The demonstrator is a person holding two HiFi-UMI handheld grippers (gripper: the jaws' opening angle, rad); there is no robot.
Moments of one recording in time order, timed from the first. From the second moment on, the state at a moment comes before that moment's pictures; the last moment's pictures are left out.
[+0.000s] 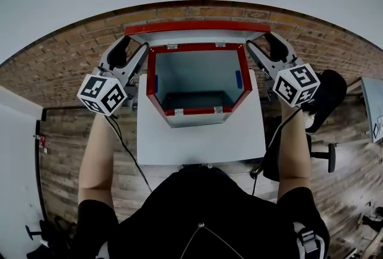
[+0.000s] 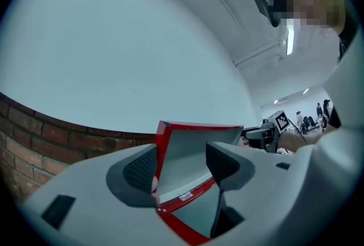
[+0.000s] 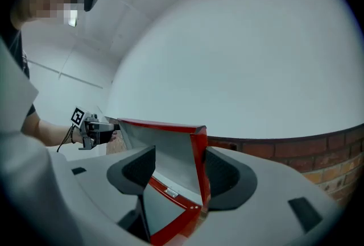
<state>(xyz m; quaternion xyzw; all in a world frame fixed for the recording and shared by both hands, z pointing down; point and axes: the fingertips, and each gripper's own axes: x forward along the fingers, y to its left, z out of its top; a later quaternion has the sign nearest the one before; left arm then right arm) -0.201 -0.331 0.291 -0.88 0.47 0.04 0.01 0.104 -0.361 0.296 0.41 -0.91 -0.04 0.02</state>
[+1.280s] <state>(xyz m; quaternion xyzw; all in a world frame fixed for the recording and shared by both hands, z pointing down) -0.207 -0.420 0.281 -0.86 0.51 0.02 0.01 0.093 -0.448 0.284 0.44 -0.90 -0.04 0.03</state>
